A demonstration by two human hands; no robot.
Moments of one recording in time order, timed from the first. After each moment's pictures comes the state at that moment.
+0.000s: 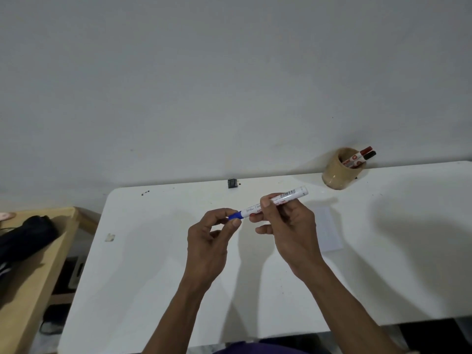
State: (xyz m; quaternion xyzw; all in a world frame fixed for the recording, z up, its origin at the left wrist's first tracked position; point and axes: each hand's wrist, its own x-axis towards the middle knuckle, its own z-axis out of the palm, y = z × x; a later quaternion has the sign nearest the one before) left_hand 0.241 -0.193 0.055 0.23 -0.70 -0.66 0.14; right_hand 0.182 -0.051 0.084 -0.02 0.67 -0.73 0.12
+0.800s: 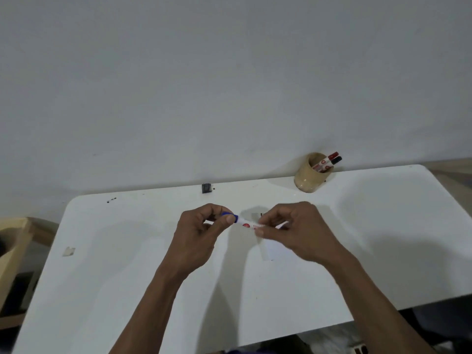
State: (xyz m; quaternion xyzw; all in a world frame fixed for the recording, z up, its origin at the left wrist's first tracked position) left_hand 0.203 -0.187 0.069 0.13 -0.75 -0.65 0.03; right_hand 0.137 0.023 0.094 -0.15 0.85 -0.48 0.16
